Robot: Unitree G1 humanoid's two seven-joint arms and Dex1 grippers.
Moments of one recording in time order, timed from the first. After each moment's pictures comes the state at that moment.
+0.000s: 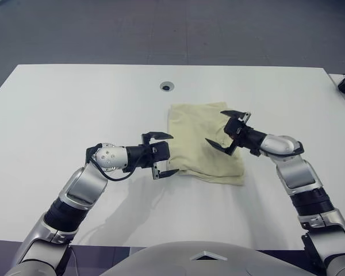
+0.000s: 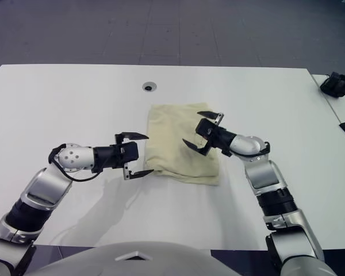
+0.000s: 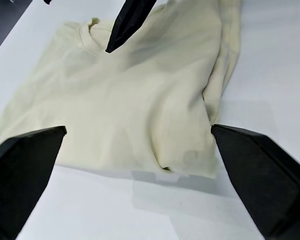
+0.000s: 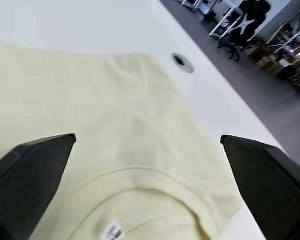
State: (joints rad) left arm -0.20 0.61 -0.38 -0.37 0.06 0.35 -0.92; right arm -0.27 -0.56 0.23 0.02 -0.04 0.12 0.70
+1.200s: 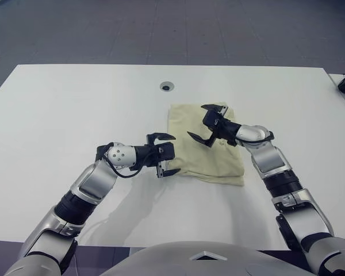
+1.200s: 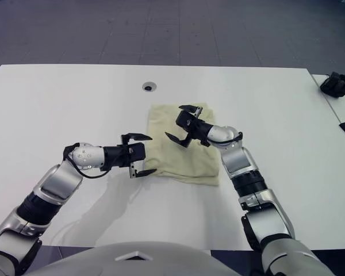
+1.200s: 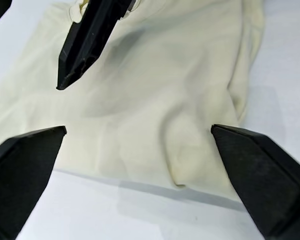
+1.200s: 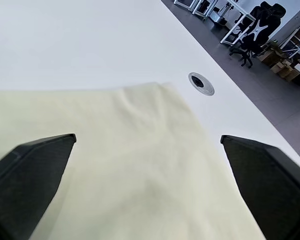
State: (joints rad) left arm -0.26 0.58 -0.45 -0.25 0.09 0.32 -0.88; right arm -0.45 -0.38 0.29 0.28 -0.10 0.07 0.67
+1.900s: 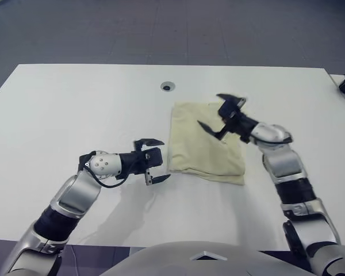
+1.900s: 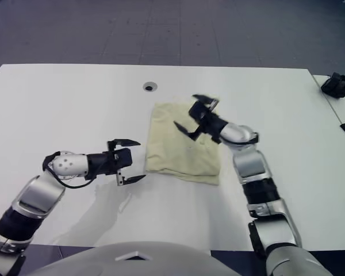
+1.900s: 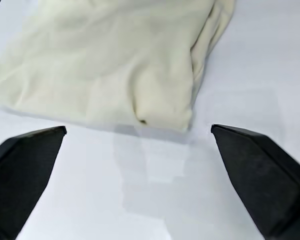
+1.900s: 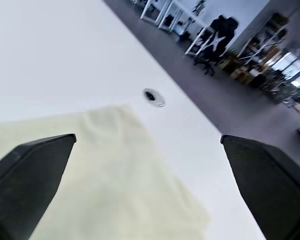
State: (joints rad) left arm -0.11 0.73 -0.34 -0.40 0.06 0.33 -0.90; right arm -0.33 -0.49 0.06 -0.08 -0.02 0.22 0.62
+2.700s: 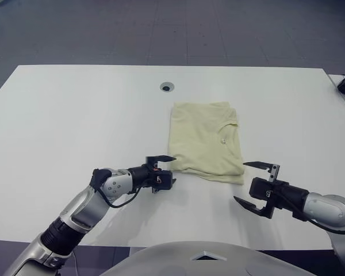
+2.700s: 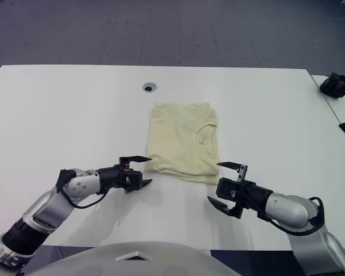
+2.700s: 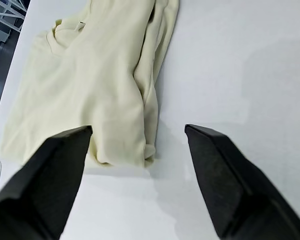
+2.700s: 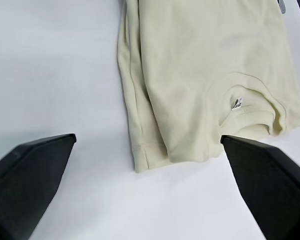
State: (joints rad) left arm -0.04 0.66 -0.50 -0.35 0.38 0.00 -0.74; right arm 0.49 -0.88 -0.05 -0.73 -0.14 0.29 0.85
